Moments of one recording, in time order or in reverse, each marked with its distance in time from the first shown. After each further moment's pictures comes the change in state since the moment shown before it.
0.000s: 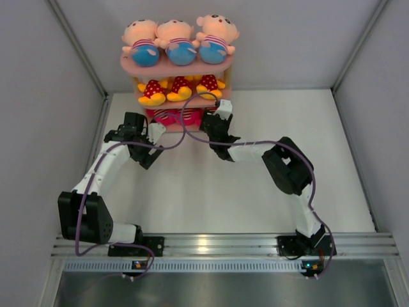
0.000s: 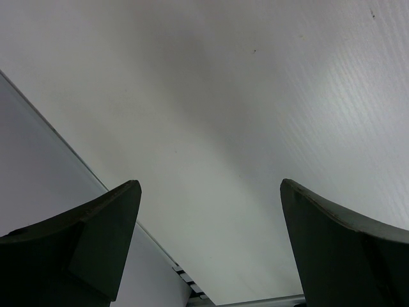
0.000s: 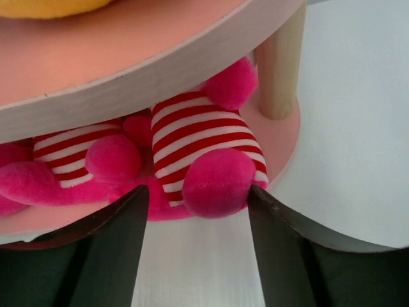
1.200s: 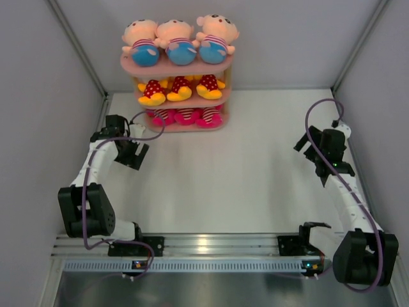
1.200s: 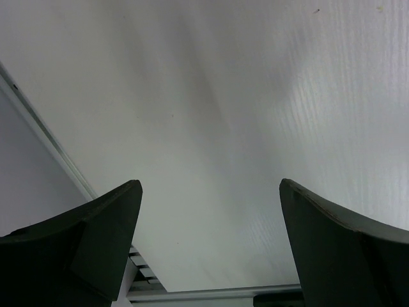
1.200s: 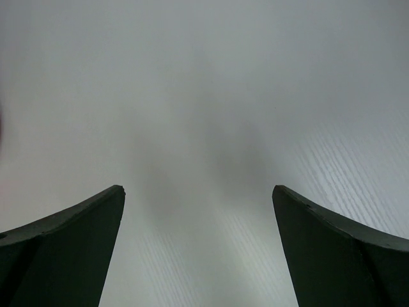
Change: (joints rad) left arm 0.225 0.049 -0.024 -0.008 0.067 -0.099; right arm -0.853 -1.085 -0.719 -0.666 -0.576 0.008
